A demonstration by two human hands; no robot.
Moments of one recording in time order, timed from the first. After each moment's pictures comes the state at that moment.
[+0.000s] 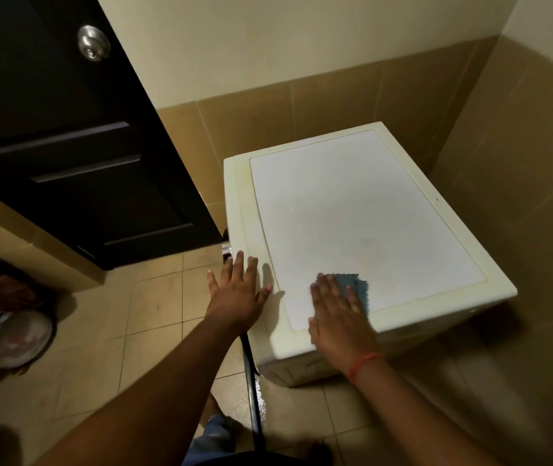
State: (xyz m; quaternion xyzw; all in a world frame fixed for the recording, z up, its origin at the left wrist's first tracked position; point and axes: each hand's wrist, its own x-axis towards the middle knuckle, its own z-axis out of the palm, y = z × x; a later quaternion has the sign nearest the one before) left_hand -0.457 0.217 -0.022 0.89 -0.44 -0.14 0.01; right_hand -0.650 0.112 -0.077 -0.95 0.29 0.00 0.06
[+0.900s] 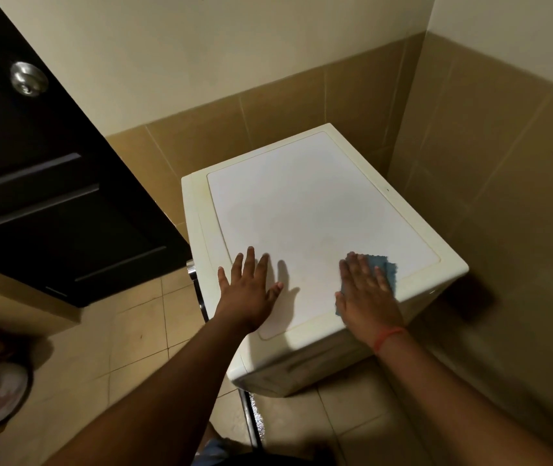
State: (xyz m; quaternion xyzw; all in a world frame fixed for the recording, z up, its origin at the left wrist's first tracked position) left_hand -0.503 0.149 -0.022 0.84 -0.53 -0.13 0.00; right_hand -0.721 0.029 -0.081 -0.91 0.41 -0.02 0.03
